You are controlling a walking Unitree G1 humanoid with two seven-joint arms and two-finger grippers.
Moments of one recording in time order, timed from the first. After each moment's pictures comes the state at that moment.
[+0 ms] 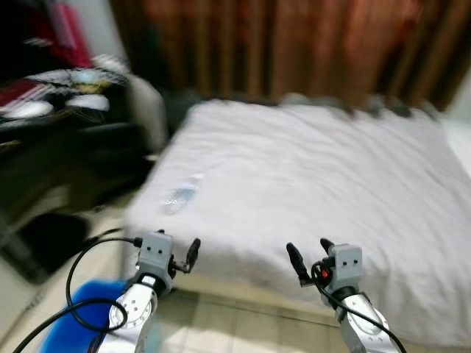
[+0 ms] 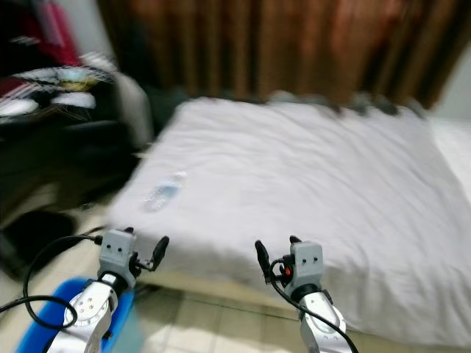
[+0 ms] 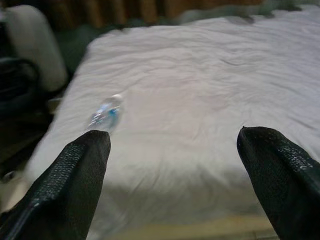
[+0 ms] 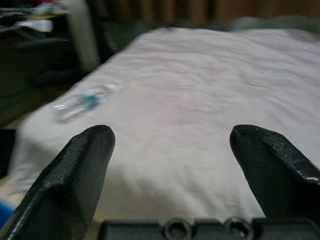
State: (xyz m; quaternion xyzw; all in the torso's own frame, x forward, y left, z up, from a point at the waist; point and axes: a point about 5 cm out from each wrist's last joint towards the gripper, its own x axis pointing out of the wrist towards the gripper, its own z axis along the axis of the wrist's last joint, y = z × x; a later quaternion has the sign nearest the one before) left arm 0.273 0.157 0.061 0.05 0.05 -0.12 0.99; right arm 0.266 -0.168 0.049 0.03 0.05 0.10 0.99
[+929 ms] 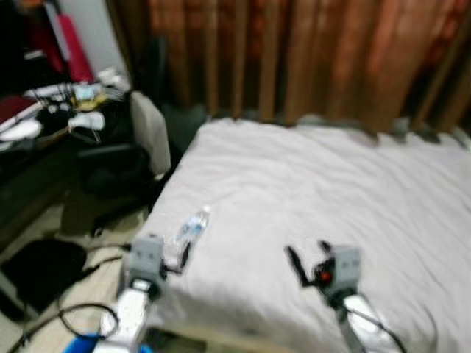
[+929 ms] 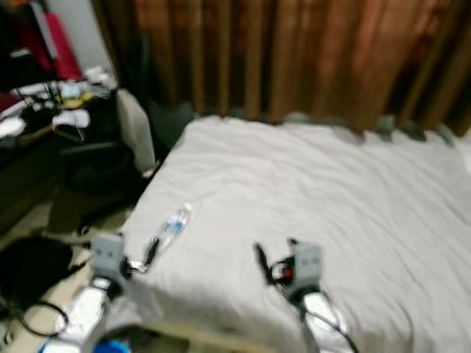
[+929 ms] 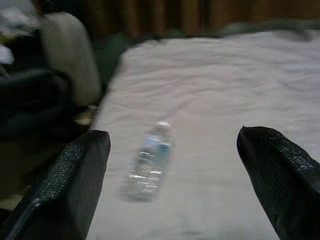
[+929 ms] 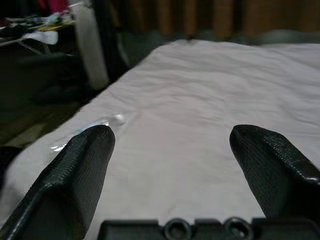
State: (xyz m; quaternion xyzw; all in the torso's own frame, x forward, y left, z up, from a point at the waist) left arm 0.269 0.169 0.063 0.06 0.05 -0.09 0.99; right arm 0.261 -0.167 0.044 0.04 0.06 0.12 0.99
